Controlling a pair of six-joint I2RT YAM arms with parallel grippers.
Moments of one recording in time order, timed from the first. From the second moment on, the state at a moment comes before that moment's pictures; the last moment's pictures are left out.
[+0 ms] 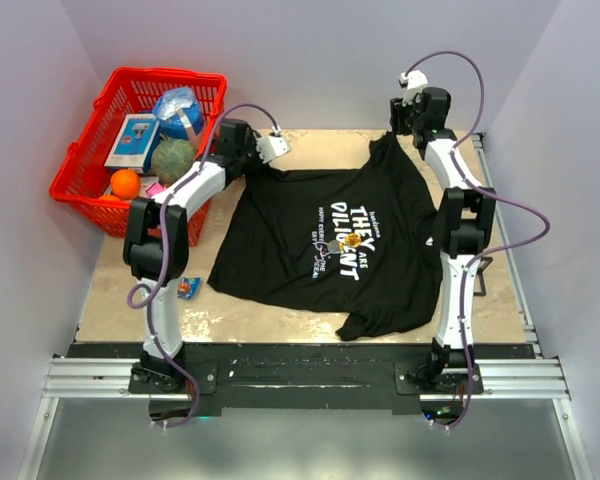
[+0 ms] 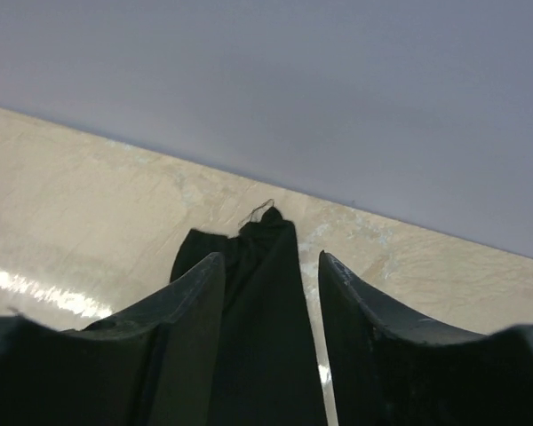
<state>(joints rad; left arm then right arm) -0.26 2.10 1.68 -0.21 0.03 0.95 0.02 2.45 2.22 -0.10 -0.15 -0.19</state>
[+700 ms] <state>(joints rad) -0.43 1.85 1.33 -0.32 0.57 0.35 0.19 1.70 1.30 -0.36 -0.63 -0.44</state>
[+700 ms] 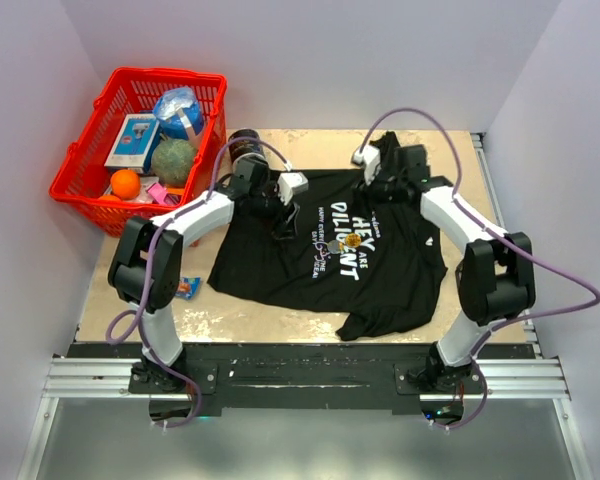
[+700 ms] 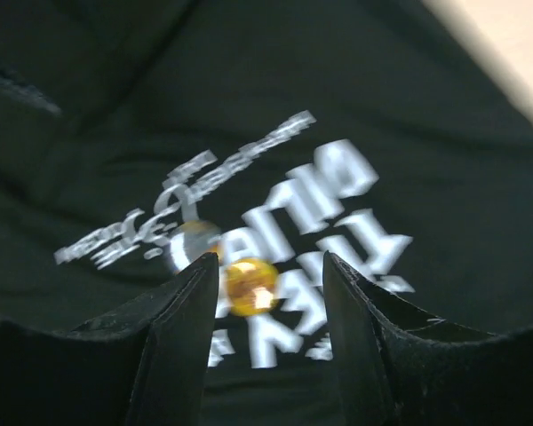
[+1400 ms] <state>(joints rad) -0.32 1.92 1.29 -0.38 0.56 0.26 0.26 1.87 1.34 -0.68 -0.56 -0.69</state>
